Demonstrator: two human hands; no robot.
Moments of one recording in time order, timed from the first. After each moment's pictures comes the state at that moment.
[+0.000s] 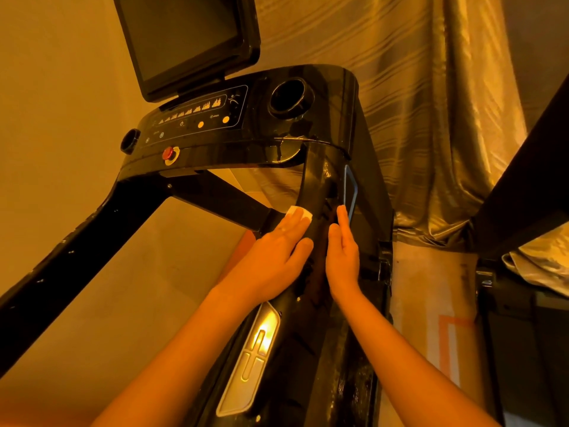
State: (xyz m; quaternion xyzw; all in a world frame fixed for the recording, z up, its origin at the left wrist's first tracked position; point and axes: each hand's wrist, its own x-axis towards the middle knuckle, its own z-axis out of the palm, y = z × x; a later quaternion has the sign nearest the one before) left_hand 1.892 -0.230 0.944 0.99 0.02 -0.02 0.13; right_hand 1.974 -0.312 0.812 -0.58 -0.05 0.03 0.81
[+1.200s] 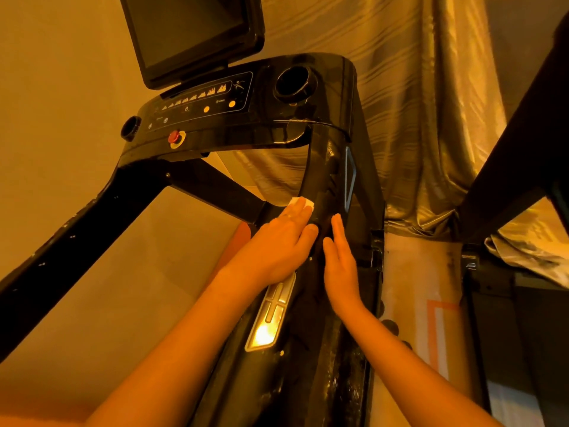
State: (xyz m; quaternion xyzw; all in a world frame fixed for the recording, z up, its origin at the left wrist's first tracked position) left_hand 1.849 -0.240 0.955 0.99 0.02 -0.05 0.12; right_hand 1.889 -0.327 0.805 -0.62 -0.11 0.05 0.78
